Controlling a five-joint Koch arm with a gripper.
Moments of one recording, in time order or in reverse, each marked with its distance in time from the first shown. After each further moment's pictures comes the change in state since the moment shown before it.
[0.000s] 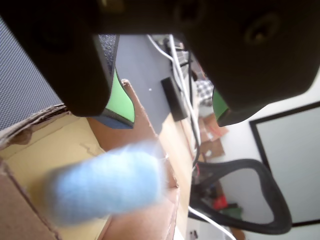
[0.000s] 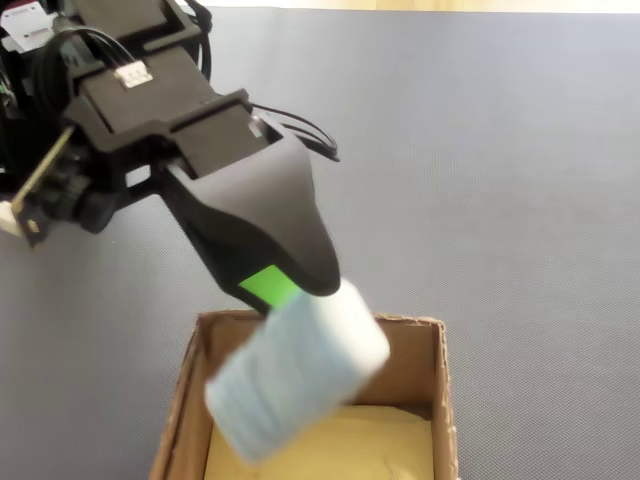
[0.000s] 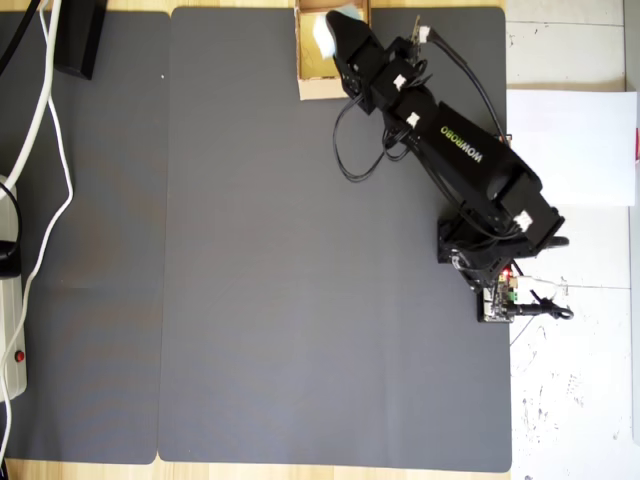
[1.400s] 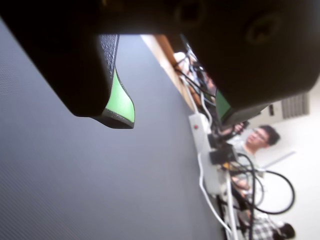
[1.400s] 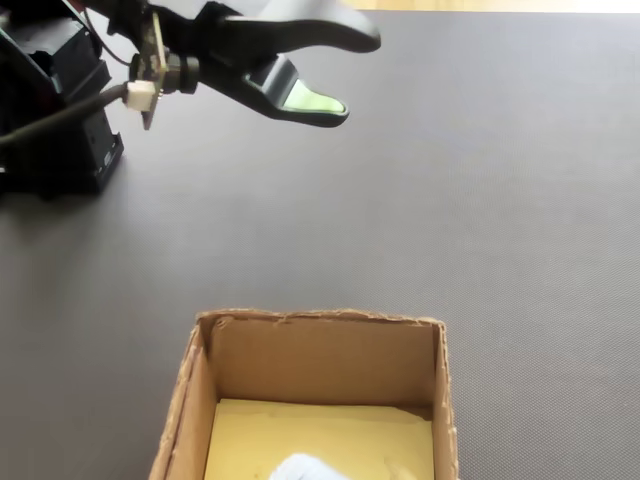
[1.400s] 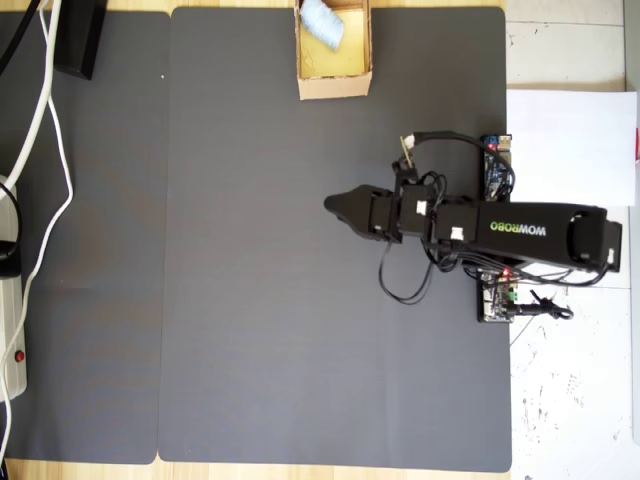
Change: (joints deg) arm -39.6 37.2 38.3 0.0 0.6
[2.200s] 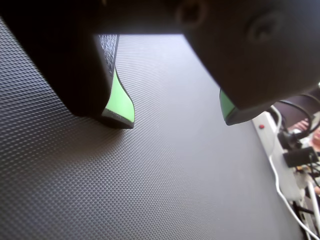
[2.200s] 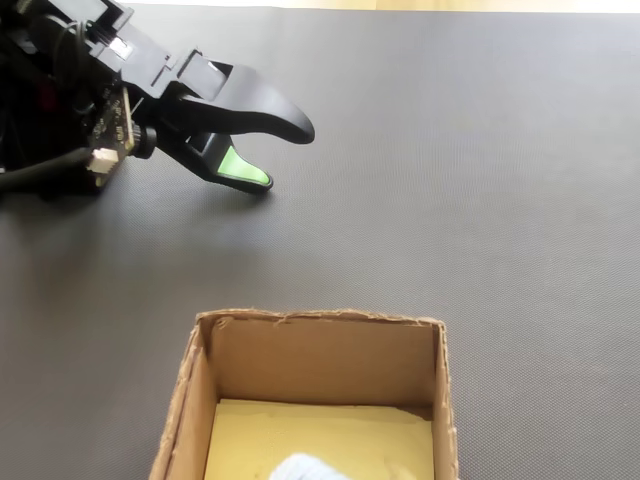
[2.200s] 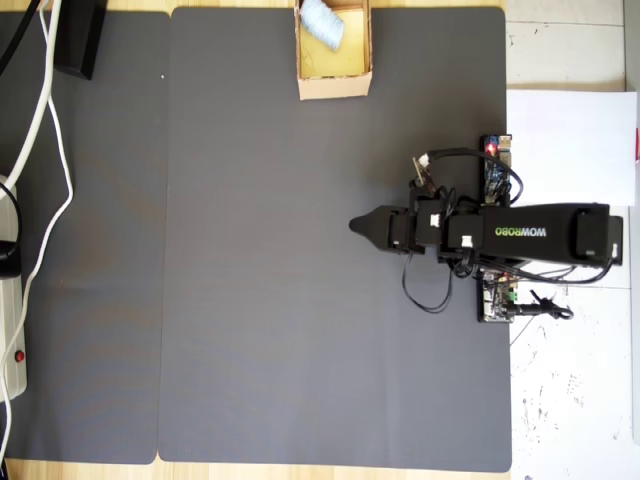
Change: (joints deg) arm -2.7 1.1 17.1 0.3 1.1
